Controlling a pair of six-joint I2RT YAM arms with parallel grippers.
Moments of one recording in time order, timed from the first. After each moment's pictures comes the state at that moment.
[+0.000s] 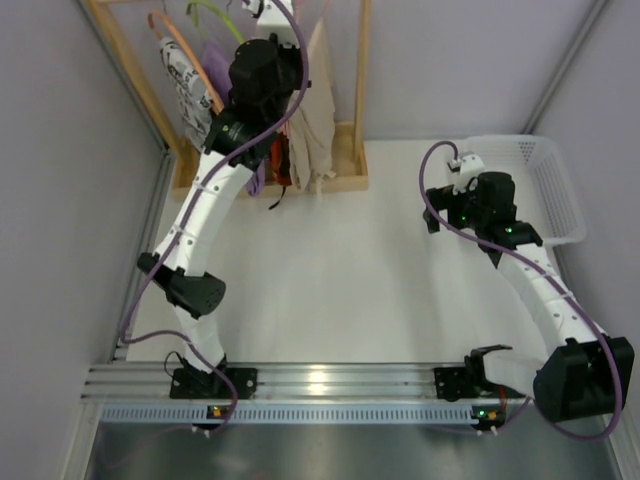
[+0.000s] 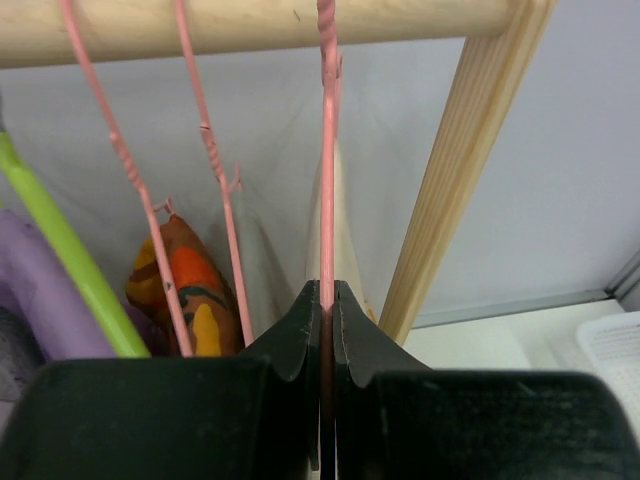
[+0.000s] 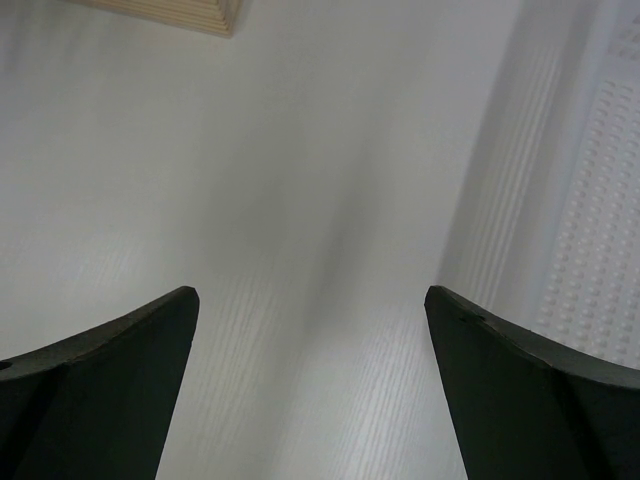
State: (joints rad) left arm -0.55 1.90 2.40 -0.38 -0.36 -0.02; right arm 0.15 1.15 0.94 -0.32 -0.15 -0.09
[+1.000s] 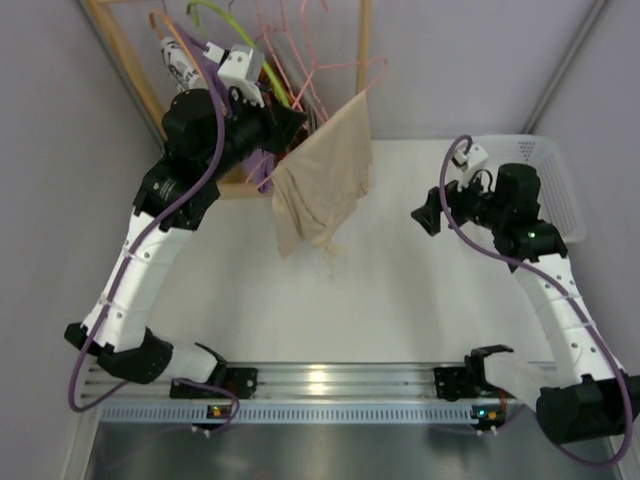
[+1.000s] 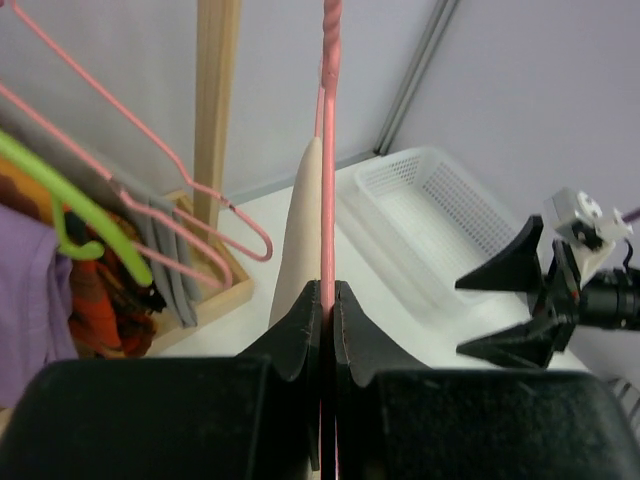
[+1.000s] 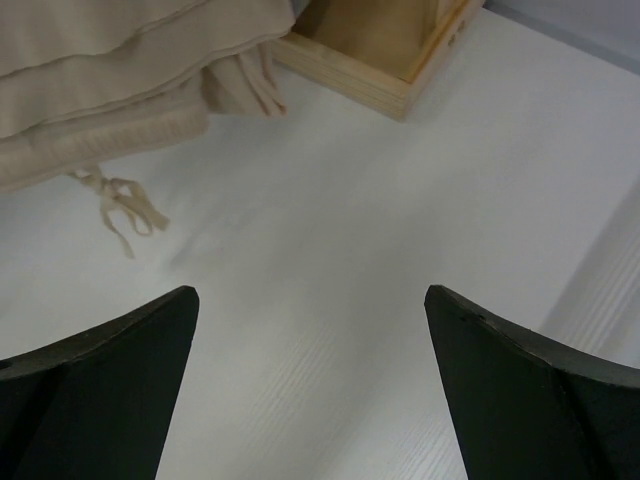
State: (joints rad) left arm -0.55 1.34 1.87 -0.53 0.11 -0.24; right arm 0.14 1.07 1.08 -0.46 -0.49 -0.12
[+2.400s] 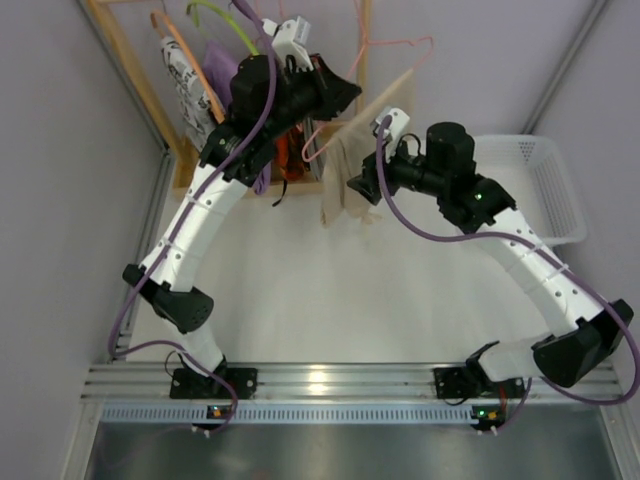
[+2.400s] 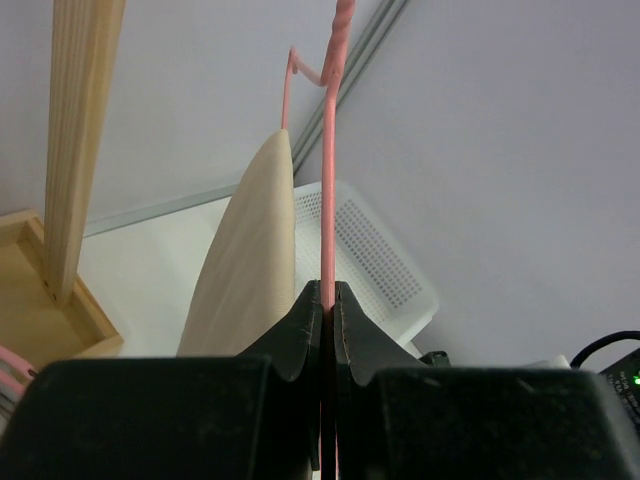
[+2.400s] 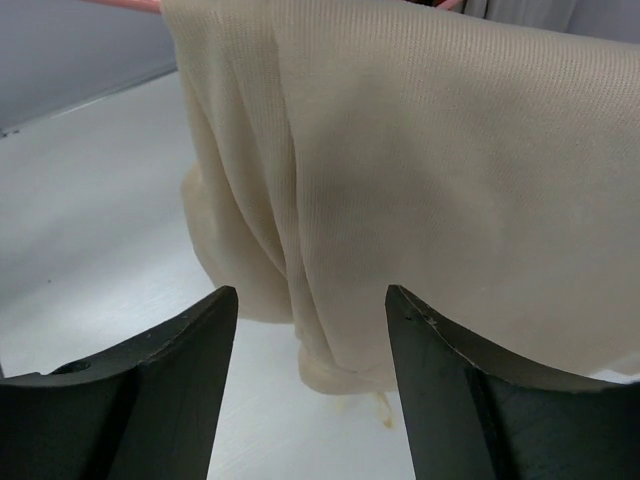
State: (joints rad) left arm -0.59 1.76 2.21 -0.41 0.18 -0.53; right arm 0.57 1.35 1.47 -0.36 -0.40 -0.16
